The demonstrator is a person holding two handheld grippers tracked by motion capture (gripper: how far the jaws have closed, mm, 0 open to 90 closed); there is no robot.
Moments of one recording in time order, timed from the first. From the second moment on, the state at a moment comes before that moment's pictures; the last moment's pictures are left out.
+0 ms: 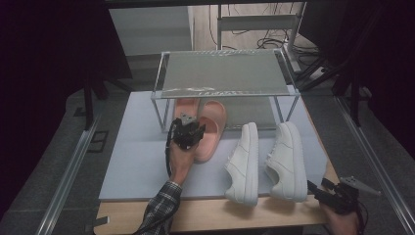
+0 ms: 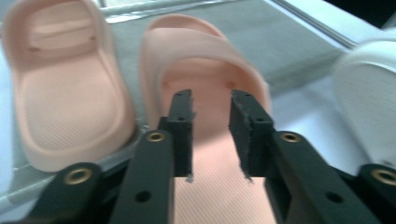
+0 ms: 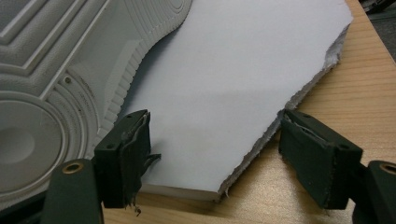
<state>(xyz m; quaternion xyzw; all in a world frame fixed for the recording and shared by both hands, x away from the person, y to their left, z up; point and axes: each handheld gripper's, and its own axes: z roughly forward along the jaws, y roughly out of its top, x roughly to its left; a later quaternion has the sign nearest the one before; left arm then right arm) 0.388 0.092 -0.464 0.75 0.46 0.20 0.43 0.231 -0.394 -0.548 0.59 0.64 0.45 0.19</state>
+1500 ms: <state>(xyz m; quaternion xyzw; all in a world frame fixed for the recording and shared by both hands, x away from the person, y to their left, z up) 0.323 0.105 -0.513 0.80 0.42 0.17 0.39 0.231 -0.393 -0.548 0.59 0.64 0.45 0.19</state>
